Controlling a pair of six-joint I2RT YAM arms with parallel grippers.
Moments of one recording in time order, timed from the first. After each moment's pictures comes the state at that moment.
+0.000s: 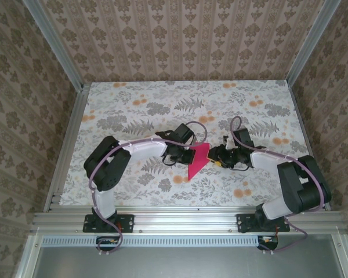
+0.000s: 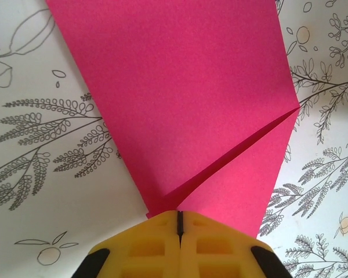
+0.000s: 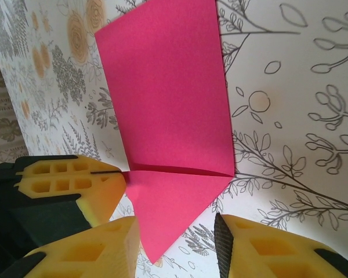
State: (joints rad) left arm -0.88 1.88 1.19 -0.44 0.23 -0.48; right arm 0.25 1.48 0.59 -0.10 -0.61 0.76
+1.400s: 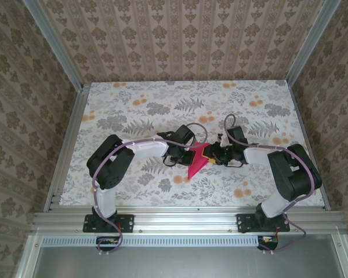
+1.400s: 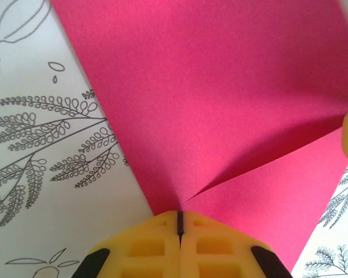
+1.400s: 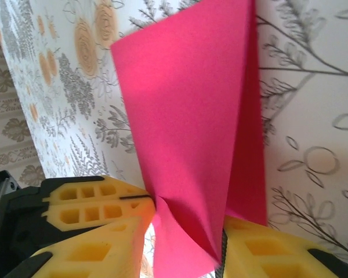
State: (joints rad) left arm -0.88 1.92 1.18 -0.43 0.23 -0.48; right arm 0.28 1.62 0.65 0.03 -0.64 0.81
